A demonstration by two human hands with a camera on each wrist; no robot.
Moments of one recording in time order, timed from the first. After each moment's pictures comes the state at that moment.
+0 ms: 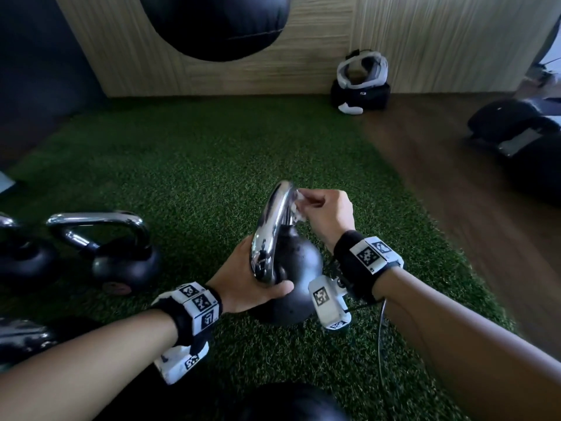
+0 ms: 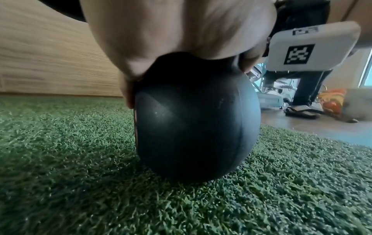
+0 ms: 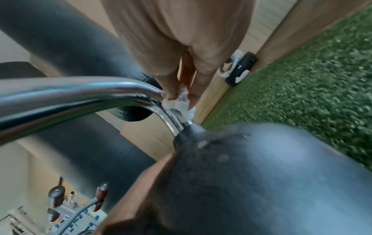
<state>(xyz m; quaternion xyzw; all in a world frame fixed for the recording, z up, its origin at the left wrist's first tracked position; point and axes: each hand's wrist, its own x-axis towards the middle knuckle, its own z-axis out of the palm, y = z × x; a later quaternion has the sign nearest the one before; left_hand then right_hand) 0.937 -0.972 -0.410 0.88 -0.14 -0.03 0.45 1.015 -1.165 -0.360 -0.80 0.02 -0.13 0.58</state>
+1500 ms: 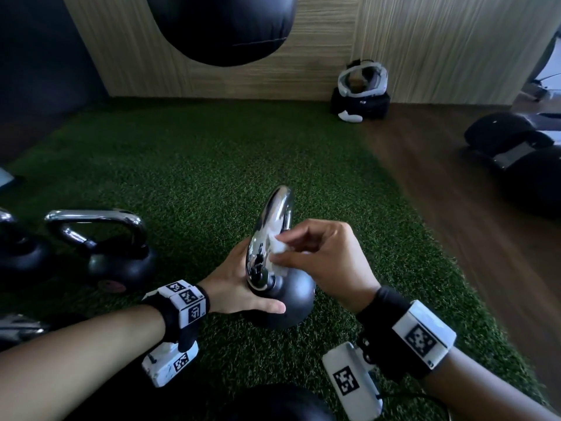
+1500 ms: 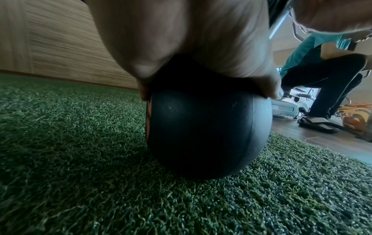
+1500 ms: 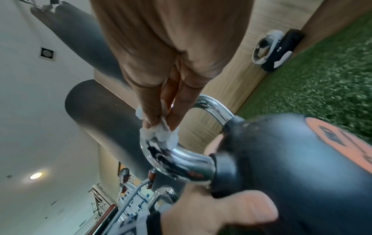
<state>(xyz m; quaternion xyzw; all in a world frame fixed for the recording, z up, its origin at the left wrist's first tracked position) 0.926 -0.973 -0.384 0.88 -0.23 -0.04 0.42 0.908 -1.180 -0.322 -0.73 -0.18 -0.02 0.66</state>
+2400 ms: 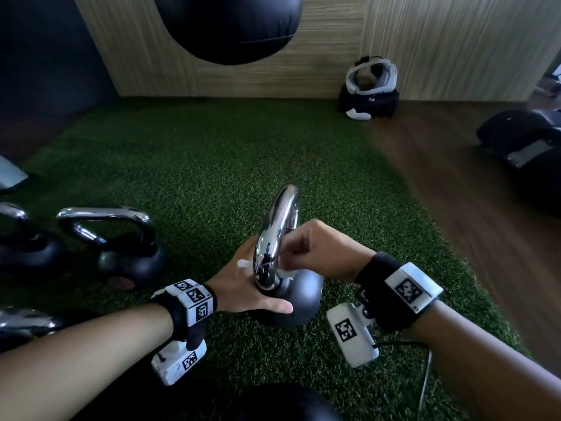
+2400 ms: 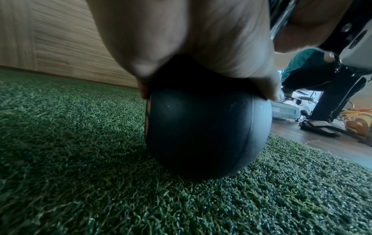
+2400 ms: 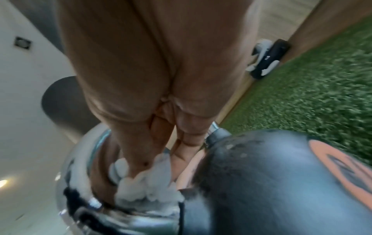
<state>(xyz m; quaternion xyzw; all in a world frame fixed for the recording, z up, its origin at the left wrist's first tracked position) 0.931 -0.968 -0.395 0.93 -0.21 -0.11 0.29 0.954 -1.177 -0.331 -0.78 -0.31 0.19 0.51</state>
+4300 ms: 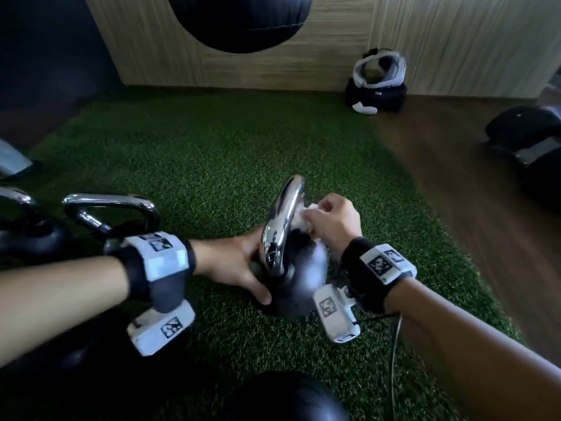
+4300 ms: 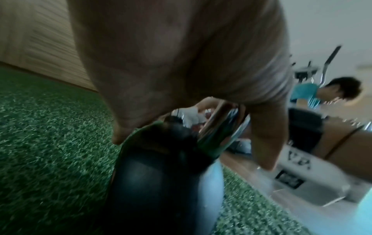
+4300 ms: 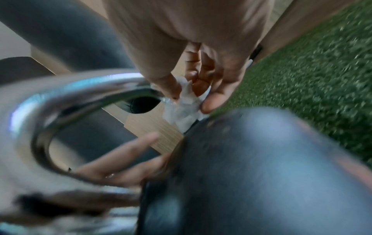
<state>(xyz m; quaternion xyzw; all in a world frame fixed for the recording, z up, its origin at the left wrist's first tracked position) 0.932 -0.953 -0.328 0.90 -0.21 -0.25 0.28 0.982 -1.161 -0.344 -0.84 0.08 -0.04 0.53</state>
